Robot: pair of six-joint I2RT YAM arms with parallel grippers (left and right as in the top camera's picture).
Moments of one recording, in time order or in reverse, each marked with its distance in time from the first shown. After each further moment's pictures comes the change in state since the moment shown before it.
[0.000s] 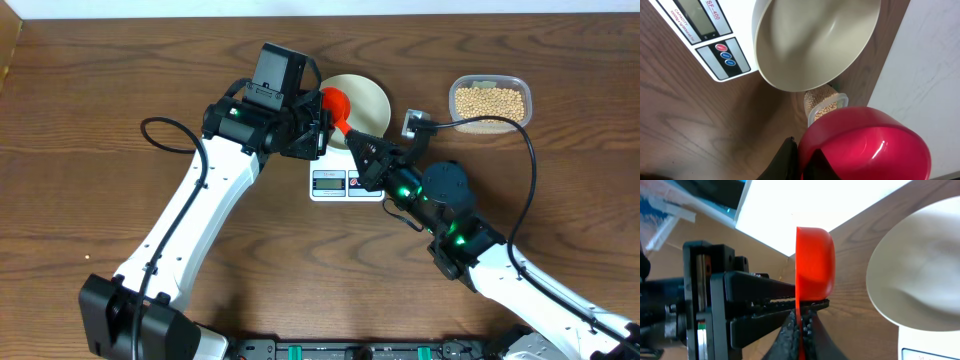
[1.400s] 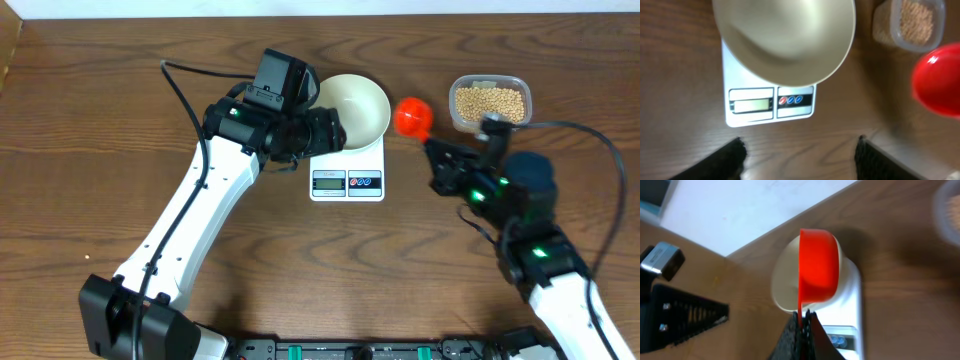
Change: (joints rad) left arm 0.000 0.000 0.000 -0.132 -0.006 1.334; right arm -0.405 -0.349 0.006 -0.642 -0.203 -0.310
